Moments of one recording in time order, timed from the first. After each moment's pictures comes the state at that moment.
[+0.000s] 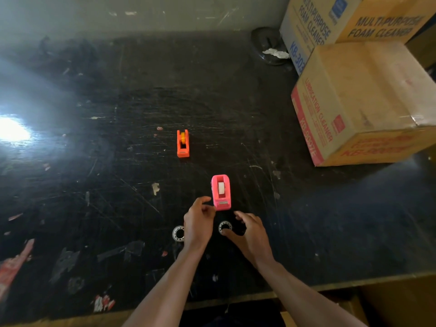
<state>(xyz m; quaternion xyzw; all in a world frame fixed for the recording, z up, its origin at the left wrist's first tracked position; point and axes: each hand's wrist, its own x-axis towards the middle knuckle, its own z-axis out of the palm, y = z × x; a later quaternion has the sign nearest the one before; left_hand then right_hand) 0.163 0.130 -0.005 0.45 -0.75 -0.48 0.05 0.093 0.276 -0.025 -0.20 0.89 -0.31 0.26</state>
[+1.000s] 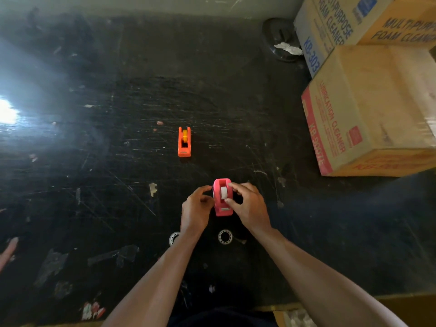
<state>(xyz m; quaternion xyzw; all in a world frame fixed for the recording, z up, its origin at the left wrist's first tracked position) 0.129 0.087 -0.030 0.44 -0.73 -0.52 0.03 0.017 0.215 -0.017 -0.31 0.88 -0.29 0.20</state>
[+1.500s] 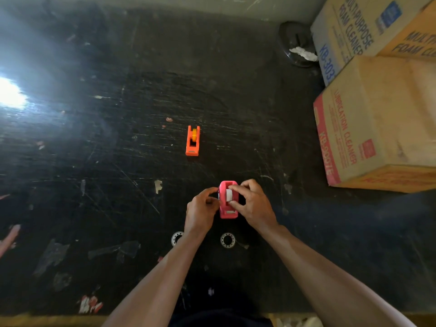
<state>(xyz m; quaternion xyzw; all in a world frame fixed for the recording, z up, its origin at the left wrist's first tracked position) 0.130 0.087 -0.033 0.43 -0.73 -0.53 0.03 0.000 0.206 -0.011 -0.40 0.86 -0.22 0.22</state>
